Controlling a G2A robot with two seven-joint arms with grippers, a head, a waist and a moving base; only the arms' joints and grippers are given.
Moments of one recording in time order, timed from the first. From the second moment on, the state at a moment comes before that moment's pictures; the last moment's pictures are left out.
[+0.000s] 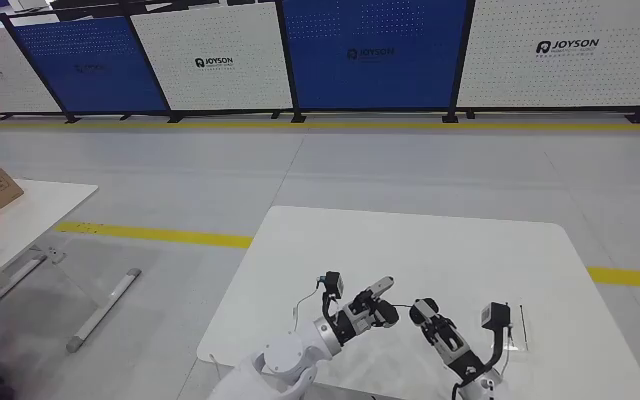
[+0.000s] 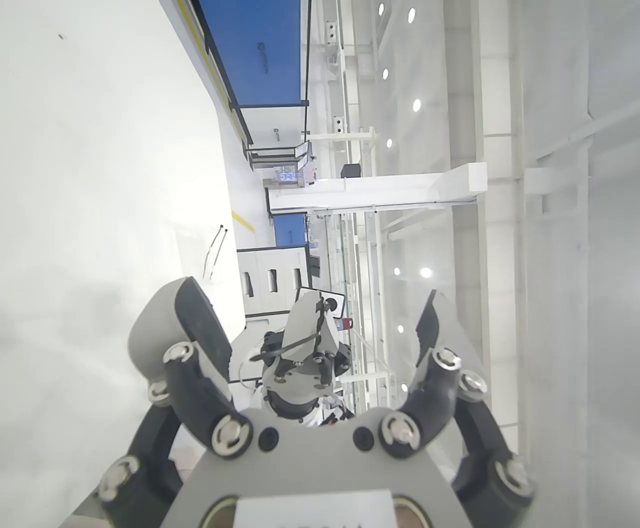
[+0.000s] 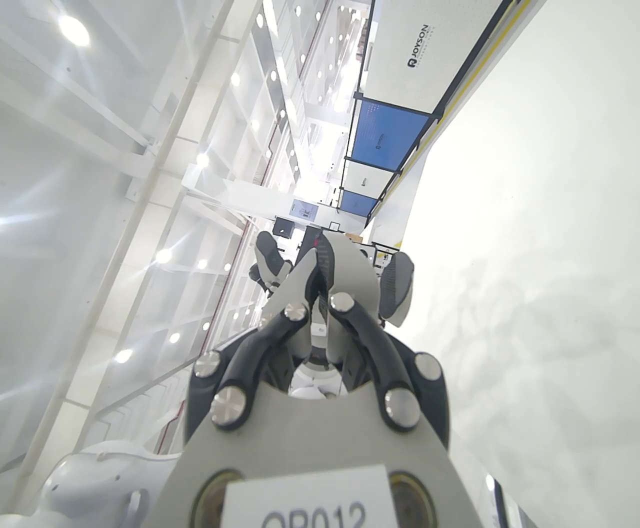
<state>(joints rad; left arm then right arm) 1.45 -1.21 -1.00 -1.65 -0.44 -0.17 -0.32 -1.68 -1.17 1.17 -1.84 0.13 -0.19 0.21</state>
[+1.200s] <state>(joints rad) 1.47 -1.20 -1.01 -1.68 -0.38 -0.18 -0.39 -1.67 -1.17 1.17 -1.84 0.08 -0.14 0.21</state>
